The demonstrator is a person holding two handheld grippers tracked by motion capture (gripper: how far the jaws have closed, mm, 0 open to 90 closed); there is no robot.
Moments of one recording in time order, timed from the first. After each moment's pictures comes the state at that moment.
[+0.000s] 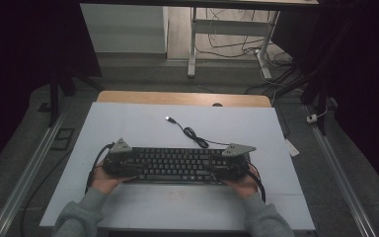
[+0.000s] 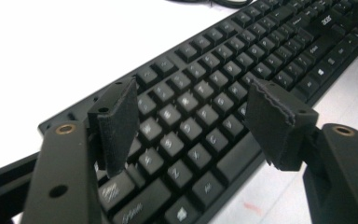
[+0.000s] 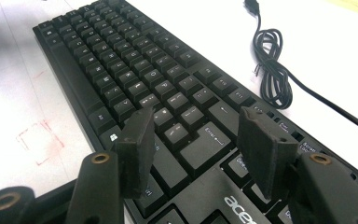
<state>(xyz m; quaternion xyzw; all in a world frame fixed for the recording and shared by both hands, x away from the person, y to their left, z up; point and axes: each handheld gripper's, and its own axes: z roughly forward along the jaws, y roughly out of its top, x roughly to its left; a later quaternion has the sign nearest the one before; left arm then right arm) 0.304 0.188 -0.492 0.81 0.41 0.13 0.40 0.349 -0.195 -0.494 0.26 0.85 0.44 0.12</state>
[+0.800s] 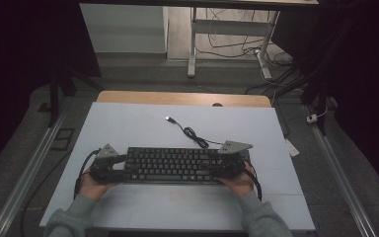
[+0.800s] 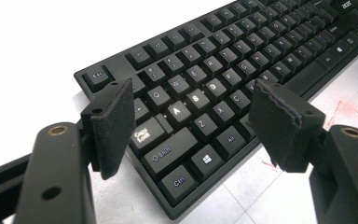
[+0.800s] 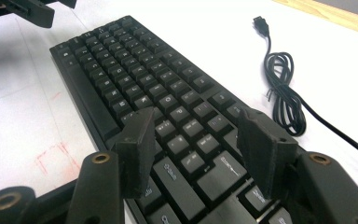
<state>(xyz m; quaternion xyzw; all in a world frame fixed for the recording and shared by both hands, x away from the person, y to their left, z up) 0.290 0.214 -0.500 0.79 0.44 0.13 0.40 0.348 -0.179 -0.483 0.25 0.84 0.46 0.12</state>
